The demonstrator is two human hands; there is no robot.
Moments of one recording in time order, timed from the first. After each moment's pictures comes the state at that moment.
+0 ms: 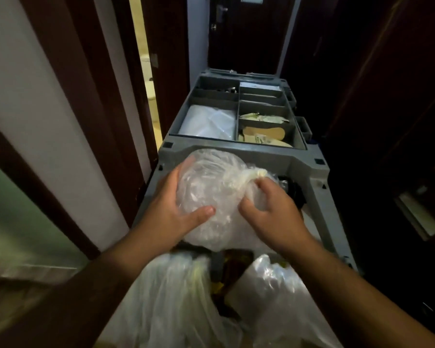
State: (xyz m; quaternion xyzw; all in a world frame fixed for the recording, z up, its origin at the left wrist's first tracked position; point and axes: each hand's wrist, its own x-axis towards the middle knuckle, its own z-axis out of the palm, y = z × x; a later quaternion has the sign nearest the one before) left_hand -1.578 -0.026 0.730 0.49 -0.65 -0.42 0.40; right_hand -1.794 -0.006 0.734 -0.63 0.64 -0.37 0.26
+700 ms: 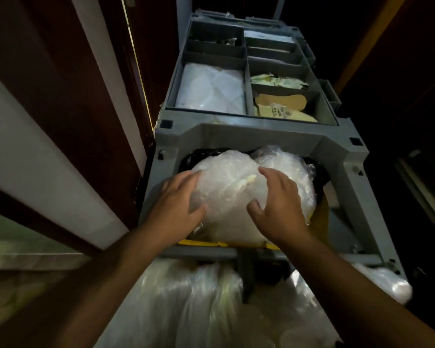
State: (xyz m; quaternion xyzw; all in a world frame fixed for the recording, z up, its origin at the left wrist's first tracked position) left_hand -1.542 -0.148 0.628 0.55 -0.78 -0.24 0.16; right_hand -1.766 -0.104 0.642 -0.62 0.73 -0.23 0.16
